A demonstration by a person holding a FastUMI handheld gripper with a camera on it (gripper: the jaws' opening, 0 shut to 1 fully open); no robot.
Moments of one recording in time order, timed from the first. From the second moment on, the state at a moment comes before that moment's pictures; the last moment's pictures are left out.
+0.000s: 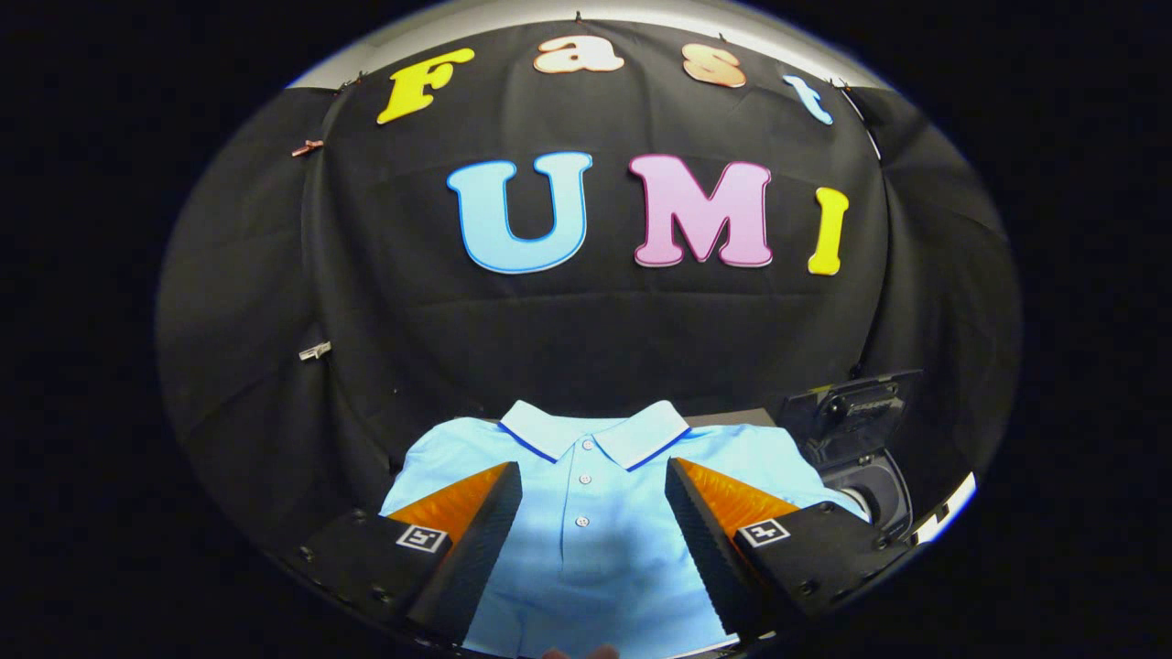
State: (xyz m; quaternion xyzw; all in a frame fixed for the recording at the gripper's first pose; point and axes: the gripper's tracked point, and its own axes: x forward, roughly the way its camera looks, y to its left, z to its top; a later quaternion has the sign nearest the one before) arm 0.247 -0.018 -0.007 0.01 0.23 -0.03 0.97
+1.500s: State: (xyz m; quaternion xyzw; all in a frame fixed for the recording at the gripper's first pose) arm 0.285 -0.029 -0.119 -0.01 0.53 -0.03 0.85
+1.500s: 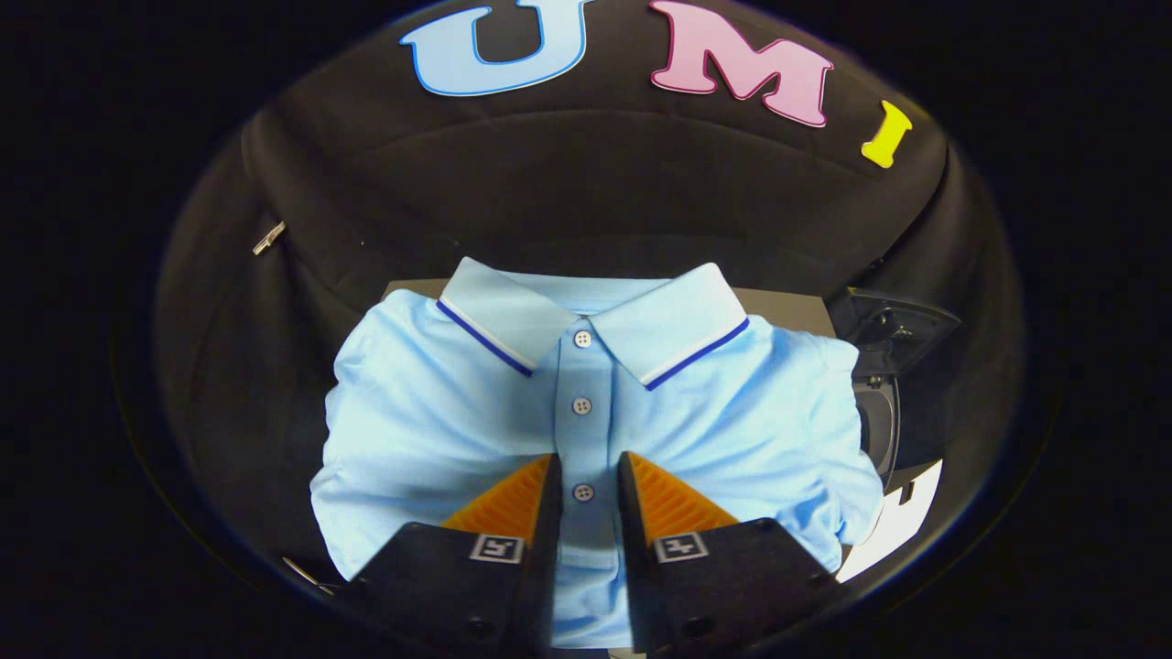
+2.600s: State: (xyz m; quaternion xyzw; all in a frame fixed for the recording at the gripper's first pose) arm 0.304 -0.038 -0.117 -0.07 0.44 -0.03 0.90
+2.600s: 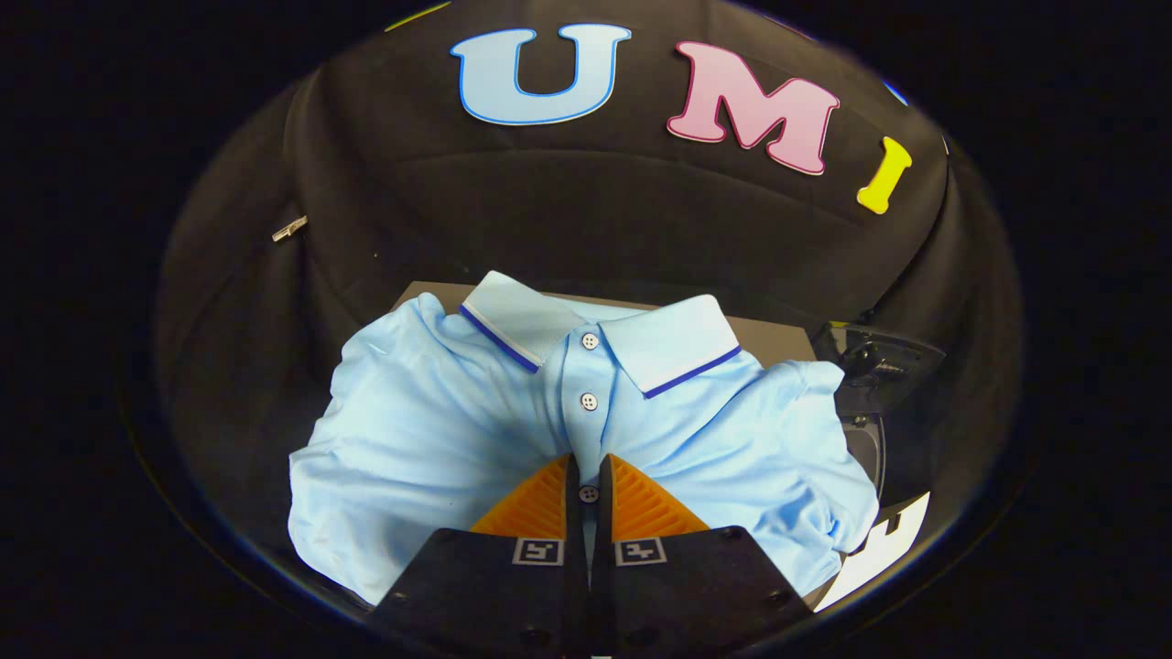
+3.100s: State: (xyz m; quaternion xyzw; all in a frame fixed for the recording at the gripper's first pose) arm 0.314 -0.044 -0.071 -0.08 0.32 -0.01 0.94
